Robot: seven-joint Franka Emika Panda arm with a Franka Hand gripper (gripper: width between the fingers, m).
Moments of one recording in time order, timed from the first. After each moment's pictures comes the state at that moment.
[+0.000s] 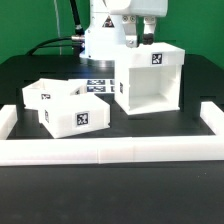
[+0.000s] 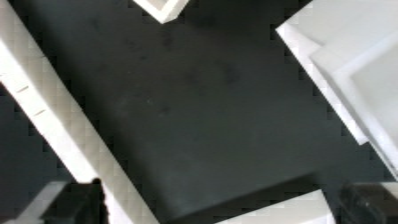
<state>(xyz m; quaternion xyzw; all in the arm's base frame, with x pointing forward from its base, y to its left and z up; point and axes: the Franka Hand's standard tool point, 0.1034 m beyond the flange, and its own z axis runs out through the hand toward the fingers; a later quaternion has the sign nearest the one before) 0.528 0.023 0.140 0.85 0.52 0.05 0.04</state>
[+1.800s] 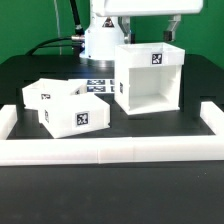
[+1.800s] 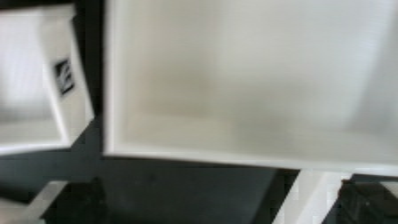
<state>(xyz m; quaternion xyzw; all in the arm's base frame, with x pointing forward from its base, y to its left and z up) 0.476 0.051 0.136 0.99 0.14 0.05 0.00</state>
